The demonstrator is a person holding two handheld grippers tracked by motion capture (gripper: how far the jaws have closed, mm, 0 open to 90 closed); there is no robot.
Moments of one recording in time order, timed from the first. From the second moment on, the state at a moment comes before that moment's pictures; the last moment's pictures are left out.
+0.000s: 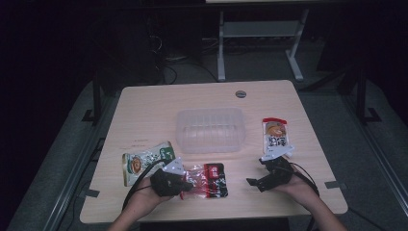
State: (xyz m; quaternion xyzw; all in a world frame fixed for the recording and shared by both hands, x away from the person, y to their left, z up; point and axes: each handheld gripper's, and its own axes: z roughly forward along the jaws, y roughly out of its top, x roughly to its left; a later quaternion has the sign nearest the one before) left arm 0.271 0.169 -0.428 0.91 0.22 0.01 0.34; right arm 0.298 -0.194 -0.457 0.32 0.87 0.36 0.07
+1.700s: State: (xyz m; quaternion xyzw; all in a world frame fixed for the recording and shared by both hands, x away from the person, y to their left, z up) left arm 0.299 0.192 -0.453 0.91 0.28 0.02 0.30; right arm 0.293 -0.187 -0.446 0.32 0.86 0.39 0.05
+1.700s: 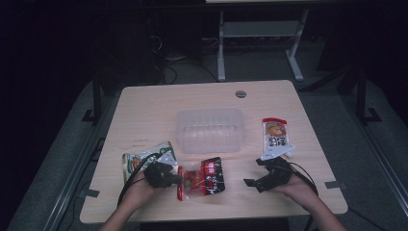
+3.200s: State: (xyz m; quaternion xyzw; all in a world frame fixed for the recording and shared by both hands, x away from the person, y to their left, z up) left arm 0.297 0.195 -0.453 0.90 0.30 0.01 0.31; right arm 0.313 -0.093 -0.447 0.28 0.87 0.40 -0.05
